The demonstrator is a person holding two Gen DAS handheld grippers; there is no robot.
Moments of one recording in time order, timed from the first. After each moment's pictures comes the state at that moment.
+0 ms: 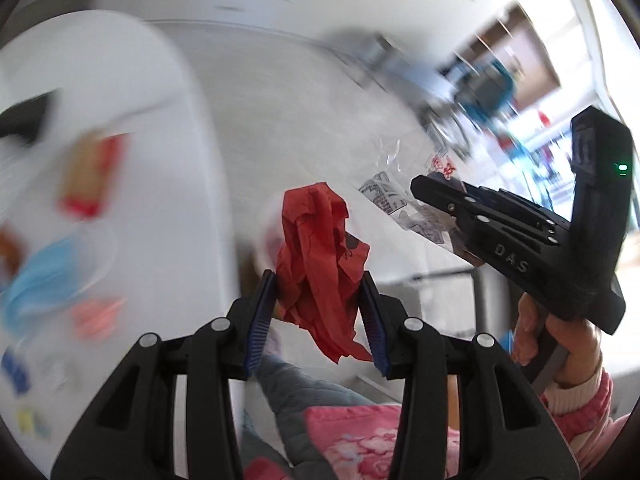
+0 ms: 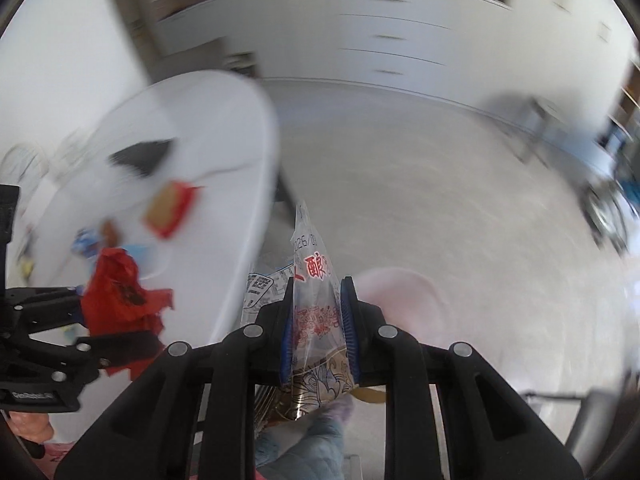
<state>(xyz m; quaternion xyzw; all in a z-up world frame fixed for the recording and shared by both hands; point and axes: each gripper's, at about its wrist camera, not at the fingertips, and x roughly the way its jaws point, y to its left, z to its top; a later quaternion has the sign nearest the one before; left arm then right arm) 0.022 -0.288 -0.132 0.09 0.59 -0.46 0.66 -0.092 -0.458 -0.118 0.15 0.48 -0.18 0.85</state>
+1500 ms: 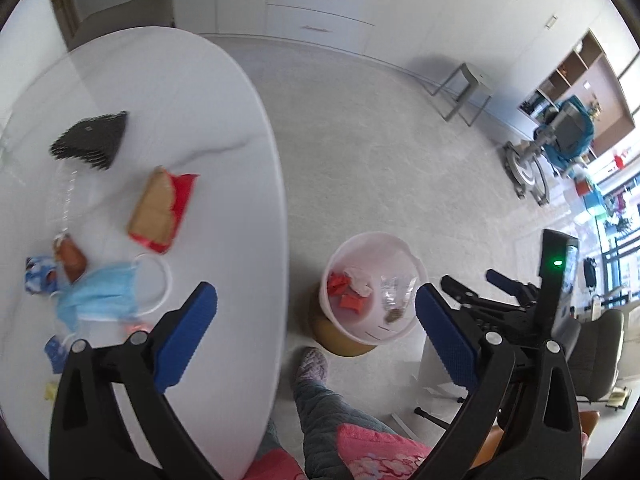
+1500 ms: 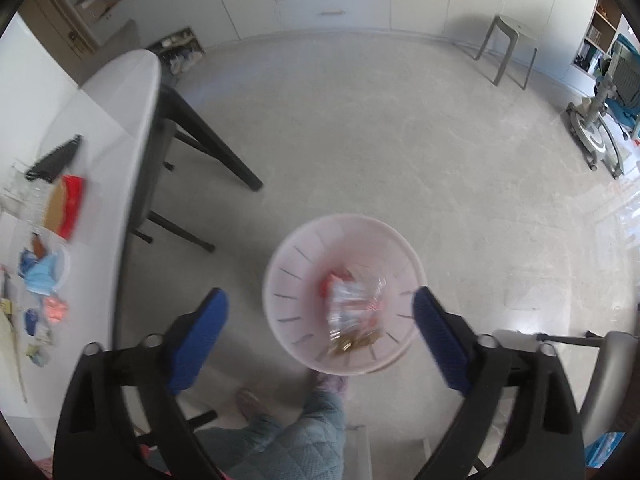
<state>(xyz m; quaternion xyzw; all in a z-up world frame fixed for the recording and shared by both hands) 0.056 -0.285 -0.092 0.09 0.57 -0.30 0.76 -0.074 -0.502 -0.212 0.21 0.52 -0.18 0.80</state>
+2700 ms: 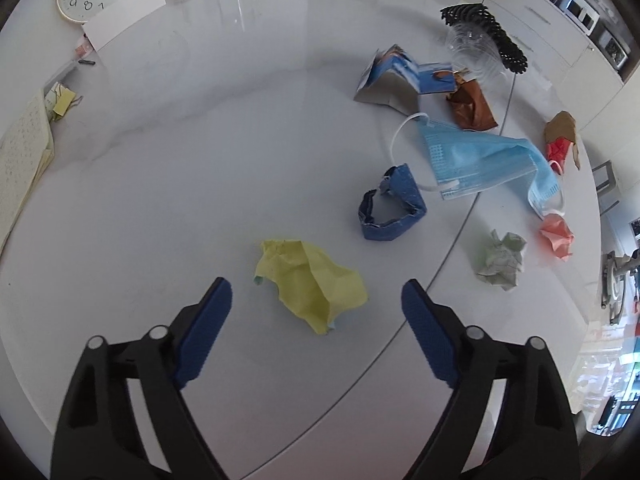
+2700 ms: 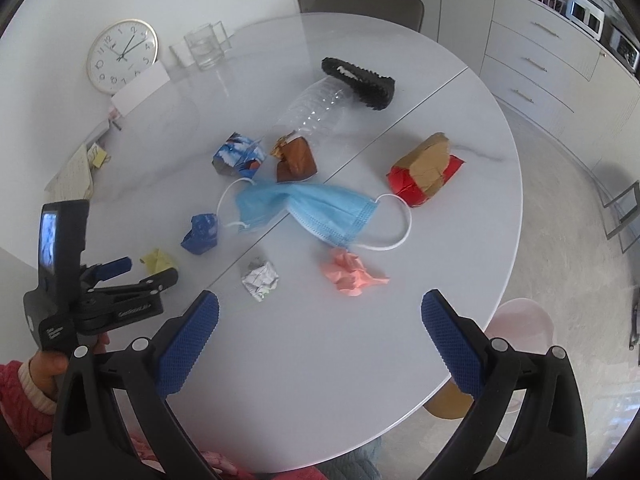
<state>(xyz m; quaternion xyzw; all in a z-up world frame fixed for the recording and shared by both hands) 0.075 0.078 -0.222 0.00 0.59 -0.03 0.81 0.023 -0.155 -0.142 0.04 0.53 0.06 0.84</state>
